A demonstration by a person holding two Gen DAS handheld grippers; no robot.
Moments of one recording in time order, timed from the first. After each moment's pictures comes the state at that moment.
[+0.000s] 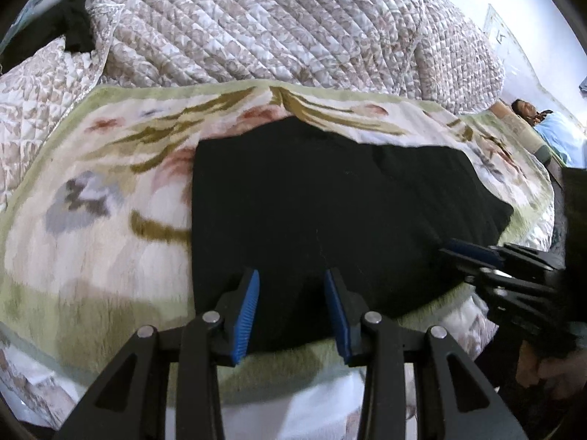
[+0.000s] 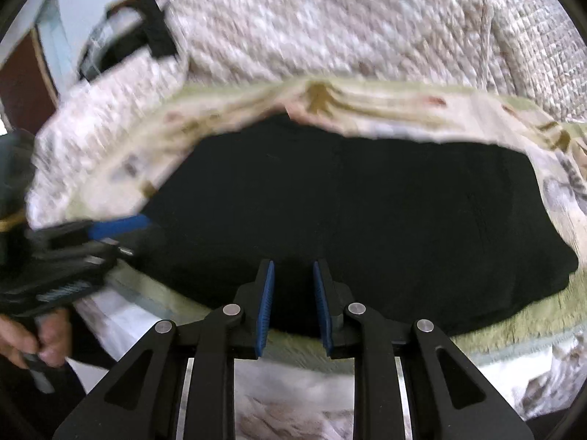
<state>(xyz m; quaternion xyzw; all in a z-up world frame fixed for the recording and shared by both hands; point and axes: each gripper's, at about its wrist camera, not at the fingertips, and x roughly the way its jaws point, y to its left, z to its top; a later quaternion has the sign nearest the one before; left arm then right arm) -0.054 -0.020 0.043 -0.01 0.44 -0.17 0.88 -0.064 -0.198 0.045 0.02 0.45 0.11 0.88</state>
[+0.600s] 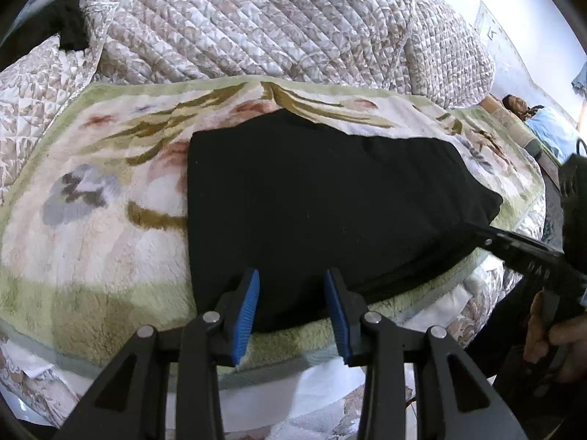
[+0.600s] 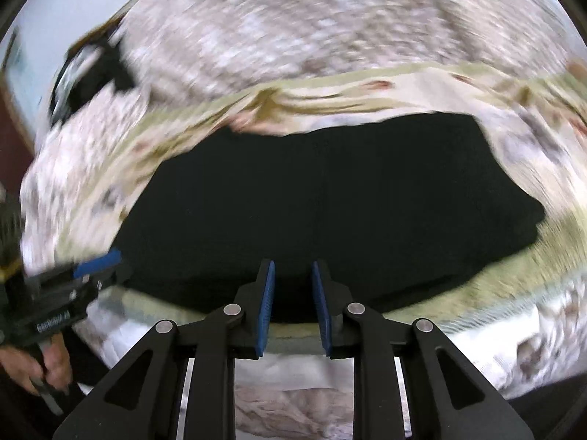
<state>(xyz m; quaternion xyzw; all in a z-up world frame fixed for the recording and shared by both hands) -0.060 -0.018 0.045 -0.02 0.44 -0.18 0.88 -0.081 -0.252 0.057 0.12 0.43 0.04 0.89</state>
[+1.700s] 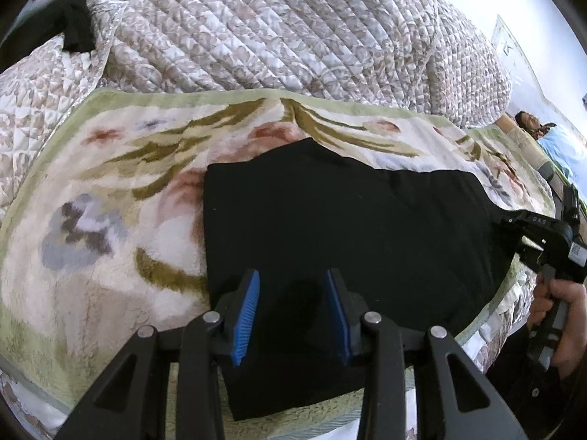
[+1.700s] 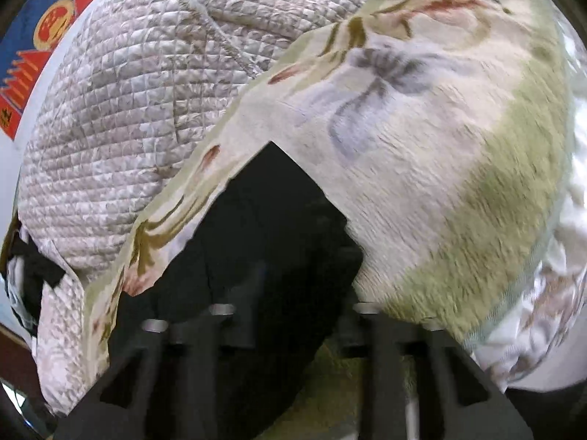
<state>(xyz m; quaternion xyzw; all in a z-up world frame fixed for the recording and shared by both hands) -0.014 -0.010 0.051 -0.03 0.44 -0.16 0.89 -0.050 -0.392 0.043 0.34 0.37 -0.14 0.85</state>
